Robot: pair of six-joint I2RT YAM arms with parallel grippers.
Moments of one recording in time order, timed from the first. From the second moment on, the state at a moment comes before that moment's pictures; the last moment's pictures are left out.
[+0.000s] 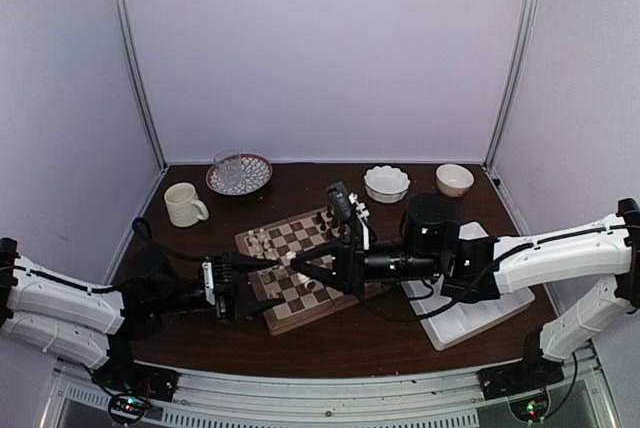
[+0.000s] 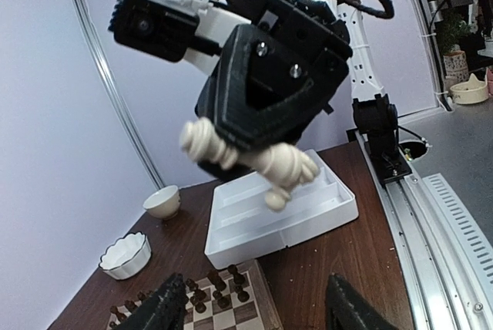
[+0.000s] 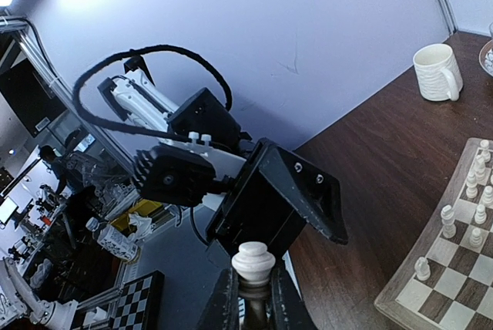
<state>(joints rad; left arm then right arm) -1.02 1.12 0.23 0.99 0.37 0.33 1.16 1.40 0.86 0.49 -0.34 0.60</state>
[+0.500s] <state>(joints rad) -1.04 1.11 0.23 1.02 0.39 0.41 1.17 1.57 0.92 0.62 -0.37 0.66</state>
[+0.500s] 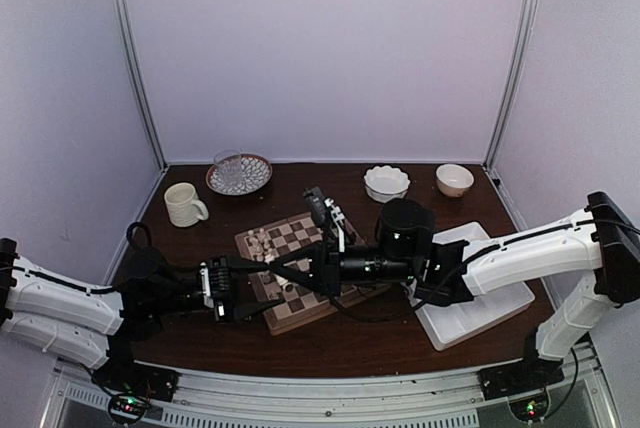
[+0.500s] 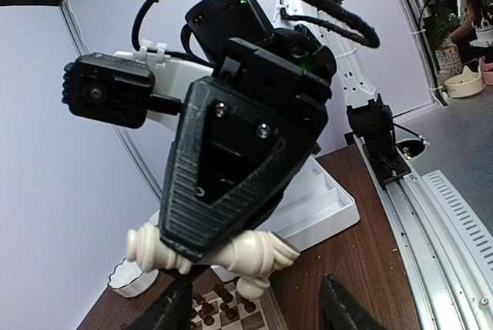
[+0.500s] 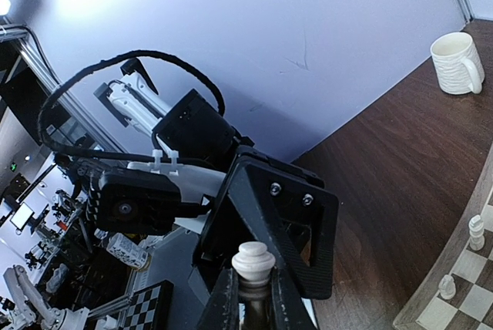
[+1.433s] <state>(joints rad) -1.04 1.10 0.24 0.97 0.40 0.42 1.18 1.61 0.96 0.65 -0.38 0.66</state>
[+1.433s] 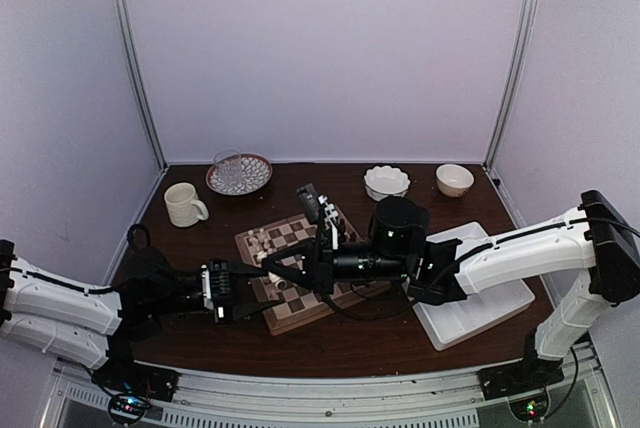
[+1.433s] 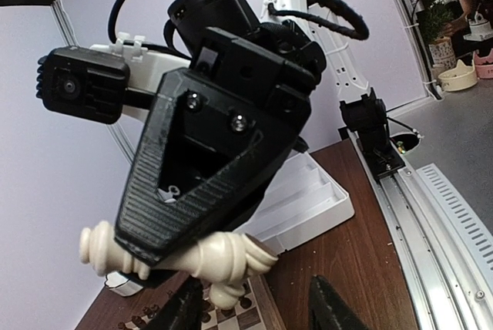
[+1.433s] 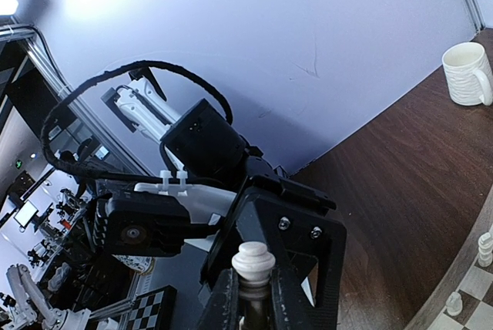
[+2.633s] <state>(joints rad) -1.04 1.08 0.24 0.96 0.39 0.40 1.18 1.62 0.96 0.65 -0.37 0.64</state>
